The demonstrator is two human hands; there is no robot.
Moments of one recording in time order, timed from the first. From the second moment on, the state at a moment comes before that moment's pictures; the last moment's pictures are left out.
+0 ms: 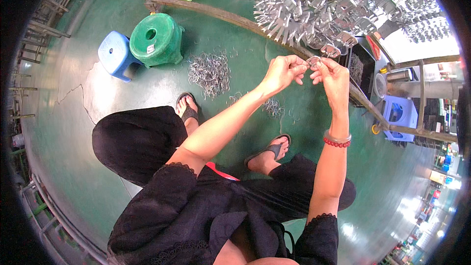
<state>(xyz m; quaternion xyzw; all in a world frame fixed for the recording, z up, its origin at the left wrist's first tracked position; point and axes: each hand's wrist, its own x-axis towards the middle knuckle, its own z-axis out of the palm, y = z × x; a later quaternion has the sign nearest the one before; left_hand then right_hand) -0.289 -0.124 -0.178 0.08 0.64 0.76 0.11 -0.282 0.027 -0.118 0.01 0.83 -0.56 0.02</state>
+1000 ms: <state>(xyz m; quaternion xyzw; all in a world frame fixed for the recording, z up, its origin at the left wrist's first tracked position) -0.441 -0.160 -0.252 -0.08 0.33 0.92 0.21 -0.408 -0.022 -0.129 0.05 0.92 -0.38 -0.04</state>
